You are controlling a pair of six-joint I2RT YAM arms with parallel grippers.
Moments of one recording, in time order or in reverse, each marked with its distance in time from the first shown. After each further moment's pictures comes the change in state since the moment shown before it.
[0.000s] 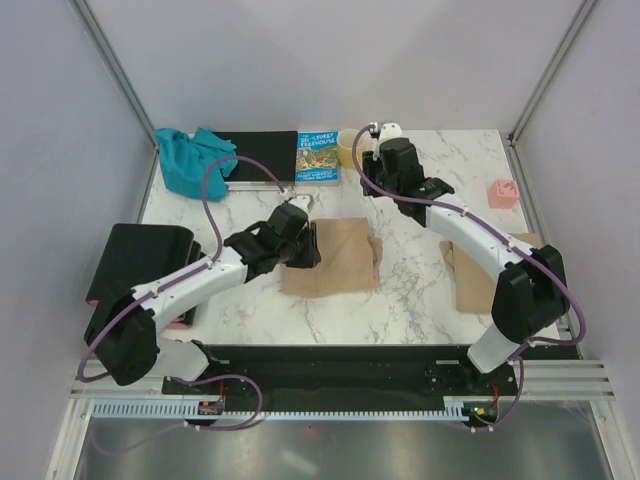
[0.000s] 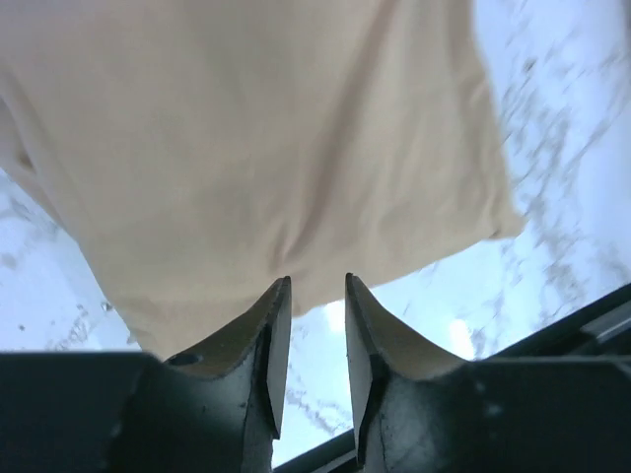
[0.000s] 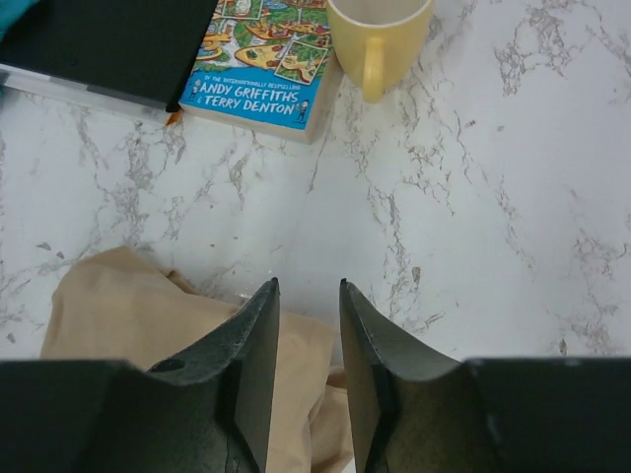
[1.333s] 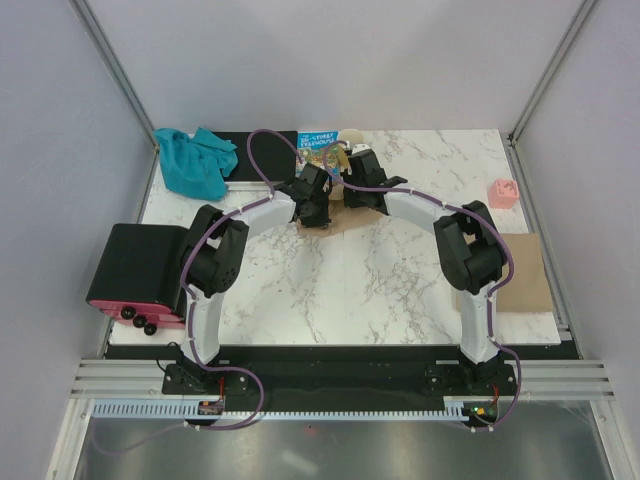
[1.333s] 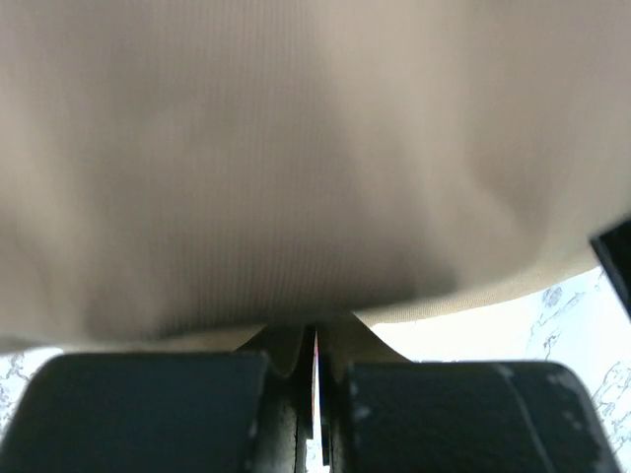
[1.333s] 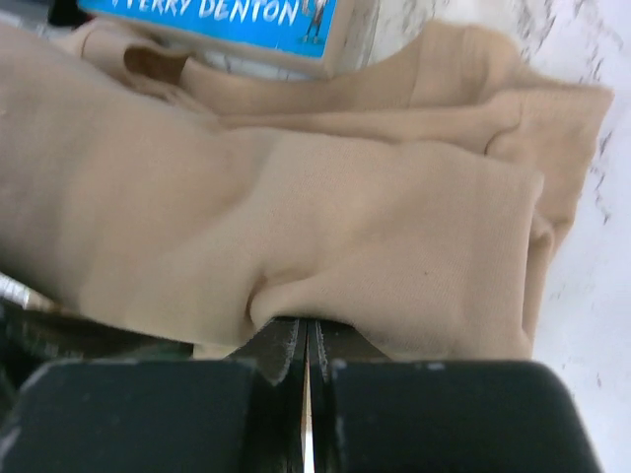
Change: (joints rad) left arm 0.185 0.701 0.576 0.014 0.020 0.034; right arm 0.001 0.398 0.134 0.043 -0.087 0.076
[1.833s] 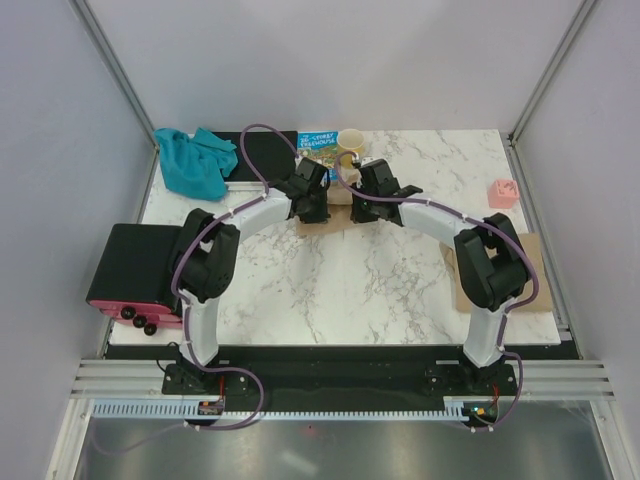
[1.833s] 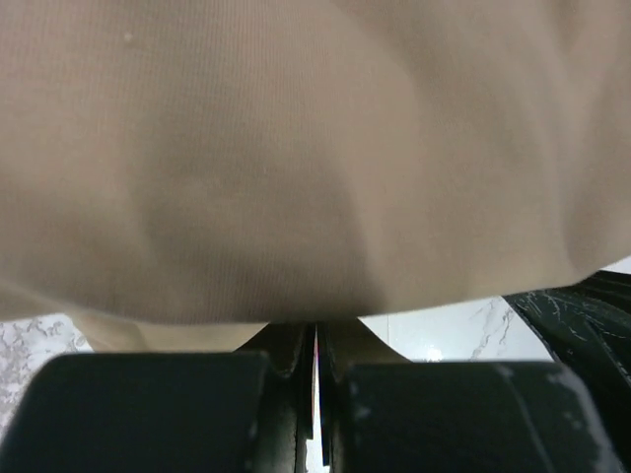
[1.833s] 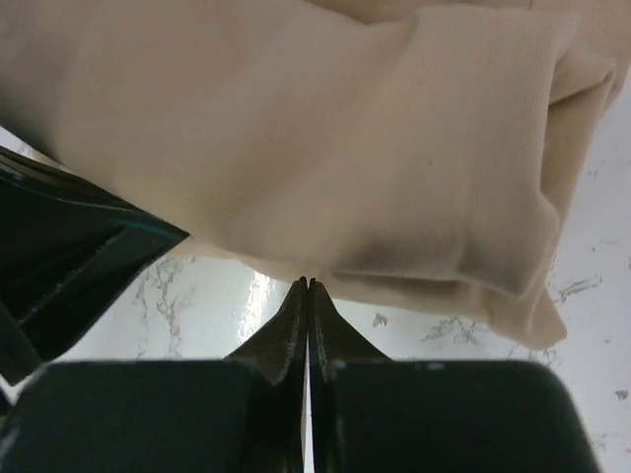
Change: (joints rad) left arm 0.002 -0.072 -0.003 -0.035 0.003 -0.027; right arm -0.001 -0.159 -0.164 -0.068 -0.101 0.022
